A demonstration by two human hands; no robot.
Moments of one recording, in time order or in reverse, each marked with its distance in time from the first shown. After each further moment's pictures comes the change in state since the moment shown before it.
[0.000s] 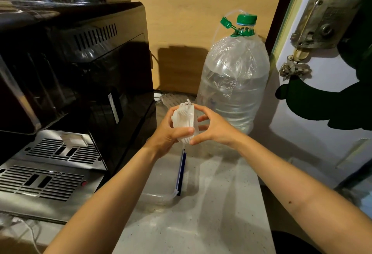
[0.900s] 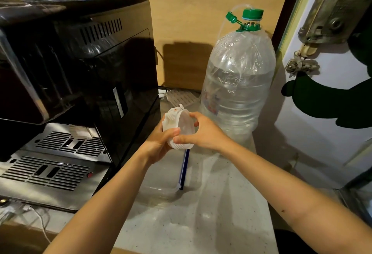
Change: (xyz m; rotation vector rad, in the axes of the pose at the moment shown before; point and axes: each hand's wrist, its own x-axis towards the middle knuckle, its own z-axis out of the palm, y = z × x) left_hand -0.027 -0.013 -0.015 -0.055 0.018 -0.046; right_hand -0.004 -0.004 0.036 -0.146 0.071 0.005
